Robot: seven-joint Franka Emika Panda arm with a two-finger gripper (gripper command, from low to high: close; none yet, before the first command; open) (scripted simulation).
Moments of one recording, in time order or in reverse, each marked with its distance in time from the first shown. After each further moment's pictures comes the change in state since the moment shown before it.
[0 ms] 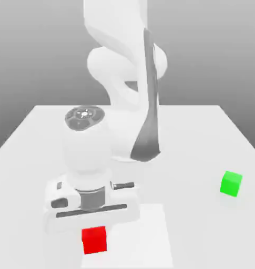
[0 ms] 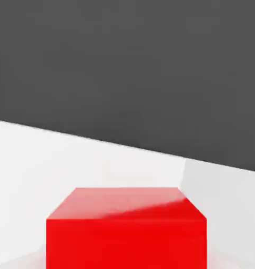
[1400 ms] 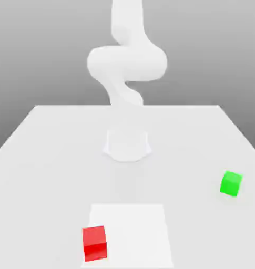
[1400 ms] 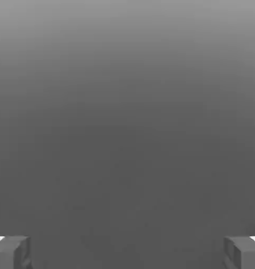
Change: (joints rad) arm -0.003 -0.912 0.131 0.202 -0.070 -0.384 0.384
